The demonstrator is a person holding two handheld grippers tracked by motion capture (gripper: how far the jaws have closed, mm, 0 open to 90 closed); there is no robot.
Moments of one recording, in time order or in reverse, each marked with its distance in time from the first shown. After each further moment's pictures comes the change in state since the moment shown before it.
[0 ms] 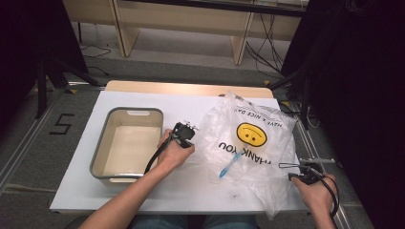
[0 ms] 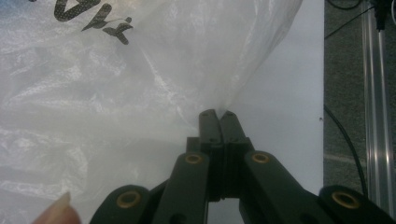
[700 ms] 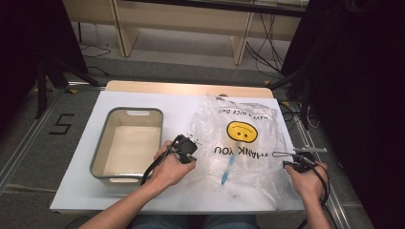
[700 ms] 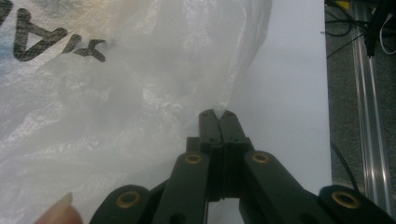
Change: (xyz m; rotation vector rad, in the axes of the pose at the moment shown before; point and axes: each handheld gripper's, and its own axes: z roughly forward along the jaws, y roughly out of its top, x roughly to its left) left arm -0.033 -0.027 -0.040 0.015 -0.084 0.076; right arm 0.008 0.032 0.017 -0.070 -0.018 -0.017
